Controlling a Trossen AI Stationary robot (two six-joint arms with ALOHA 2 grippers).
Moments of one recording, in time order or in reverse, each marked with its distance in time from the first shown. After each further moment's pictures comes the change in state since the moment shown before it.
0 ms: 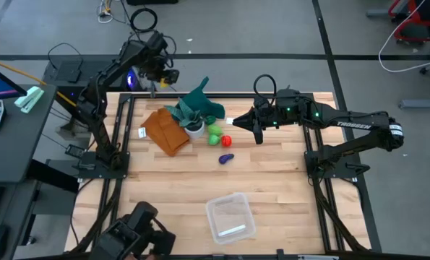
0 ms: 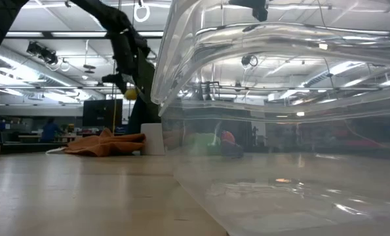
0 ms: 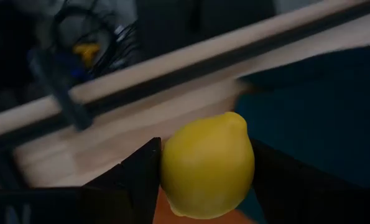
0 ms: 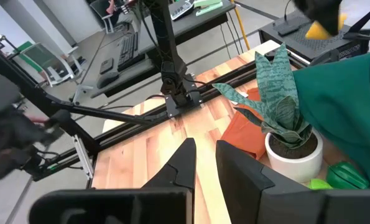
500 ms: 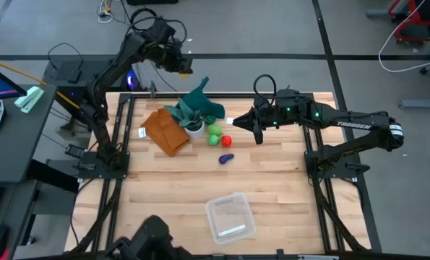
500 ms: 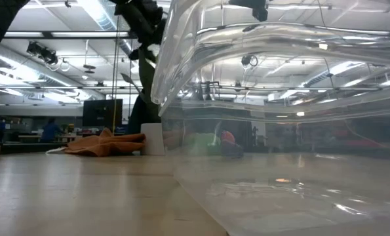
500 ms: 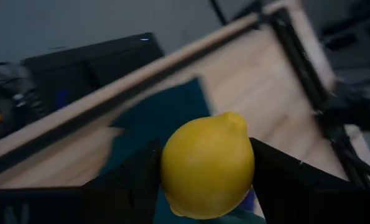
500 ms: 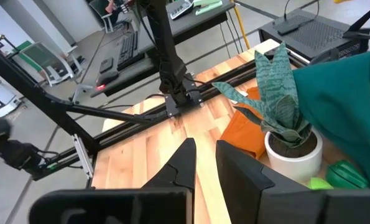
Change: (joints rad) left arm -0.162 -0.001 0.282 0.020 0.210 -0.080; right arm 0.000 0.000 0.000 -0.005 0.000 0.000
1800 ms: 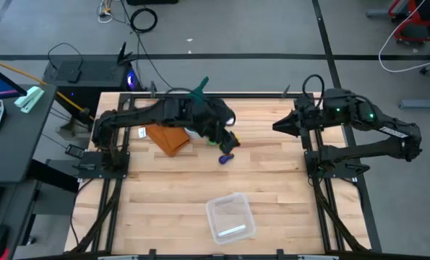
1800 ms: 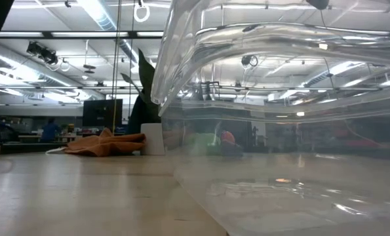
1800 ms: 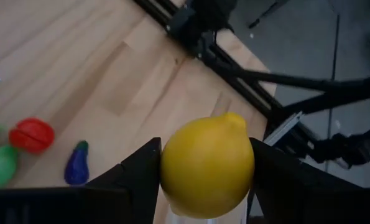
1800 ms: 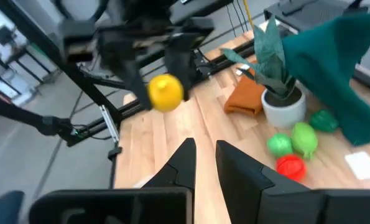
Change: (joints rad) left arm -0.825 0.034 0.048 0.231 -0.269 -0.371; right arm 0.000 -0.389 0.000 -0.437 -0.055 0.023
